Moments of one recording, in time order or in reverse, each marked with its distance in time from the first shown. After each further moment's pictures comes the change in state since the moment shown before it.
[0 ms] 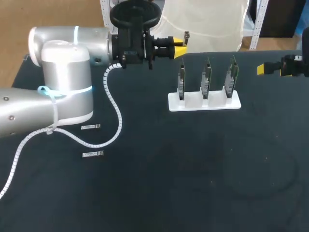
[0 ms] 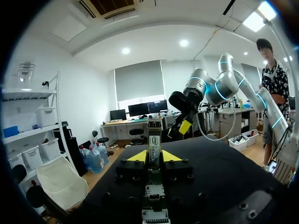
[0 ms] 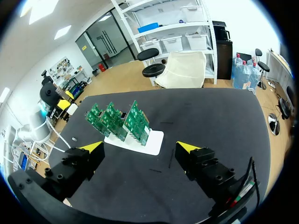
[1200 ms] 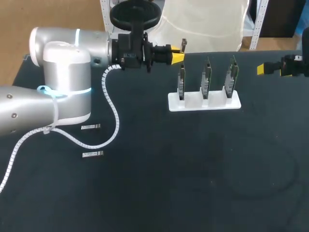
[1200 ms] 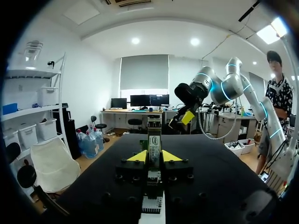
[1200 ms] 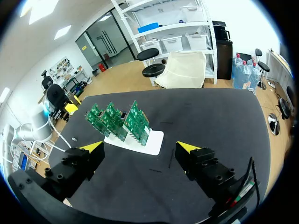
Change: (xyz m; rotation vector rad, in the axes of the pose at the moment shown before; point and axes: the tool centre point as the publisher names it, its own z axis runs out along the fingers) left arm 0.030 0.001 -0.006 0.002 0.063 -0.141; right arm 0.000 0.000 0.000 0.000 0.000 0.000
